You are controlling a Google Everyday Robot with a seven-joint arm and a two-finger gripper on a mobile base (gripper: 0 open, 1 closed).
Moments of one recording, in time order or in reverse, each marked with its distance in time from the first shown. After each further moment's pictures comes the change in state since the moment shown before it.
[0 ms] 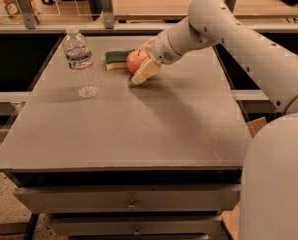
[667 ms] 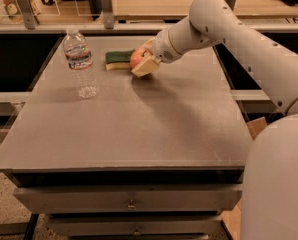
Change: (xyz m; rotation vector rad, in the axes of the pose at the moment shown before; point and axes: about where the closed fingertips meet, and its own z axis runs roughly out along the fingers) arm 0.001 0.000 0.001 0.004 -0.003 -0.002
